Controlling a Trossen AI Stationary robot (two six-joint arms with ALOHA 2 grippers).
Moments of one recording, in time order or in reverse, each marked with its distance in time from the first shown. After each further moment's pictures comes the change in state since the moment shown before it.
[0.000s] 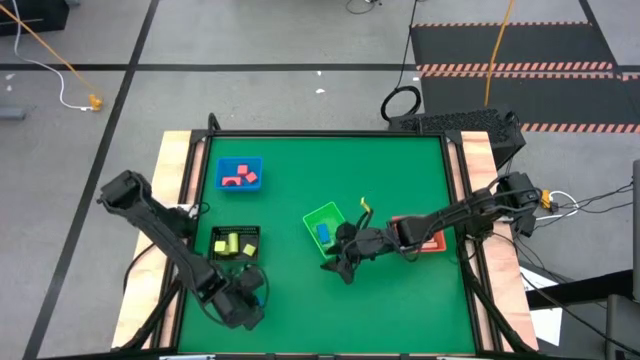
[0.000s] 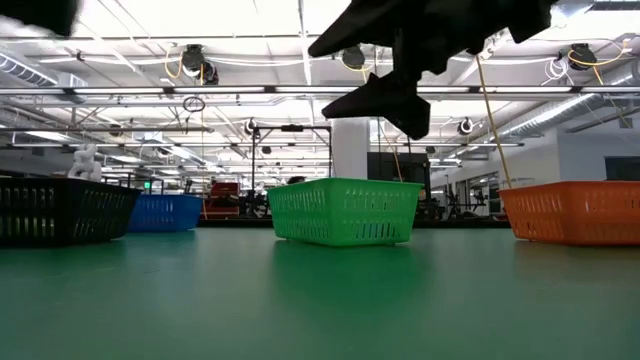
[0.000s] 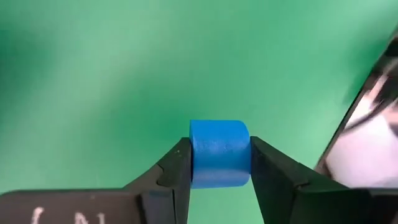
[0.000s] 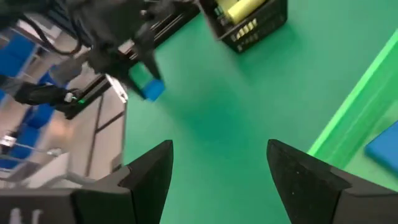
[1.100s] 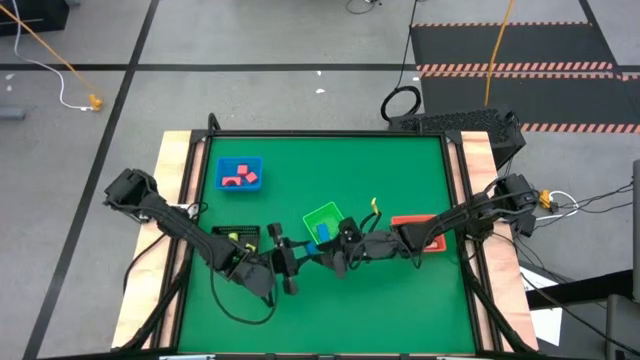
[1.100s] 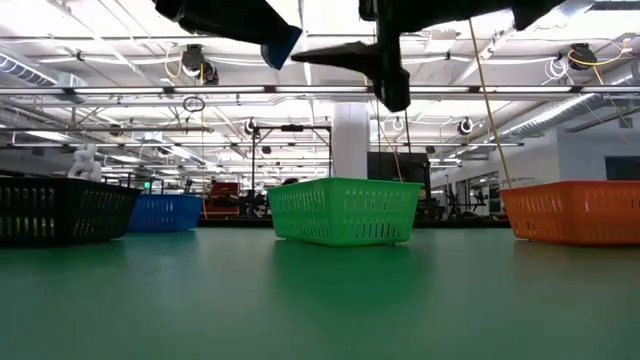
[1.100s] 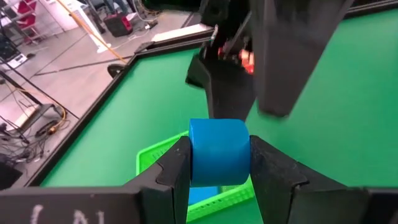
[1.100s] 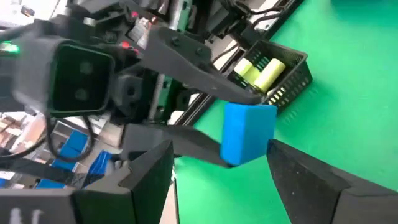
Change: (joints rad) left arm 0.234 0.007 0.001 0.581 -0.702 1.320; right arm 0.046 0.023 -0.001 0.283 0.214 0.217
